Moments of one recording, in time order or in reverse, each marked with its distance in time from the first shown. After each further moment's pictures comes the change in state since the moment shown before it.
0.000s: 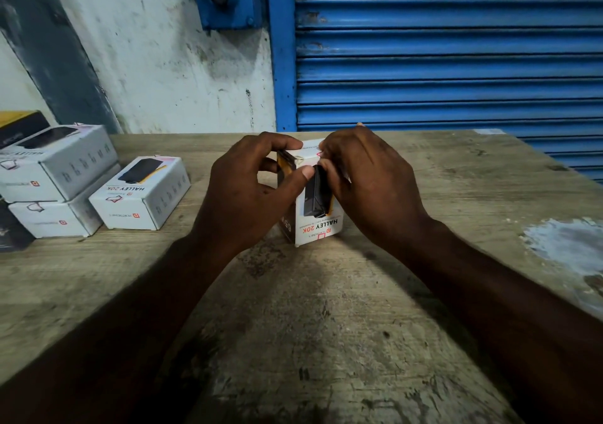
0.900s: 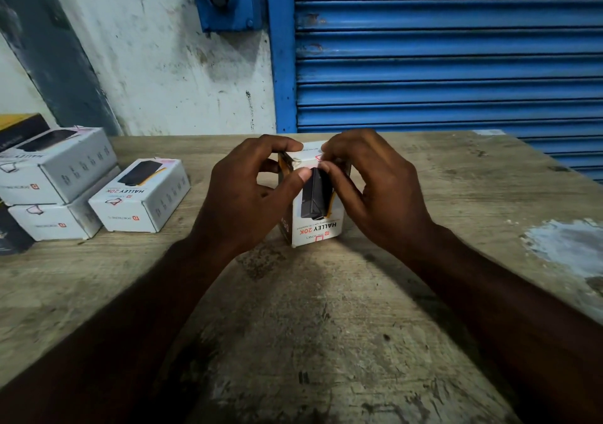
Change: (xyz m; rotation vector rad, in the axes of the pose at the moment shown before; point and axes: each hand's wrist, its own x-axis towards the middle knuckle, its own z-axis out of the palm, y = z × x) left_hand 0.000 0.002 0.000 -0.036 -0.038 -0.022; right_hand -0.007 0.005 -0.010 0.216 -0.036 0.035
